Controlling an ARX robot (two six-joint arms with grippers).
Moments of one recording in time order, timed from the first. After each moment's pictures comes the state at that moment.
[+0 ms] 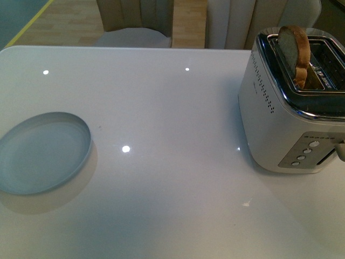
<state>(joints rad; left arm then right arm) 0.00 0.44 0.01 0.43 0.00 -0.01 0.00 0.01 0.02 0.00 0.00 0.00</state>
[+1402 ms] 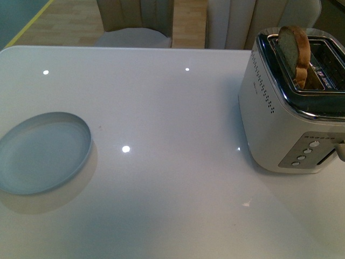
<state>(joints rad) 0.00 0.01 0.01 0.00 0.00 -0.01 0.00 0.01 0.02 0.00 0.00 0.00</state>
